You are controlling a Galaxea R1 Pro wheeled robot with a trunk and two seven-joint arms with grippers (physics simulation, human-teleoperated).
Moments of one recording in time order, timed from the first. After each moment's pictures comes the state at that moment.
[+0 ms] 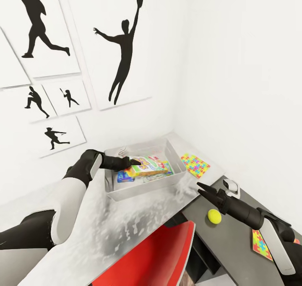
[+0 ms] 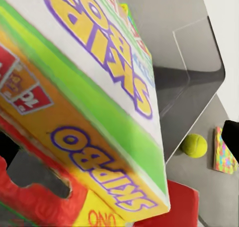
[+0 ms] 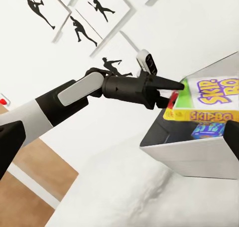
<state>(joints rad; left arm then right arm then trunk) -1.14 -0.05 0.17 -0.53 -0.08 0.92 -0.71 -0.30 -0.25 -0.13 -1.47 -0.69 0.57 1.11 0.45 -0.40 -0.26</state>
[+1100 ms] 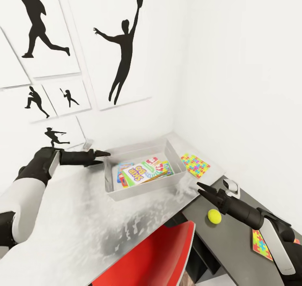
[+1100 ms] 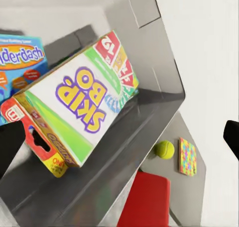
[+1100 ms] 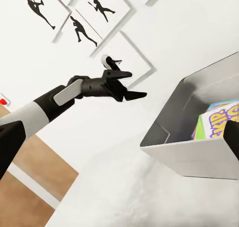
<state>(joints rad) -1.14 0.25 0.19 -0.58 -0.07 1.01 -1.11 -0.30 -0.25 -0.13 -1.47 -0.69 0.57 1.11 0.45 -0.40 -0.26</state>
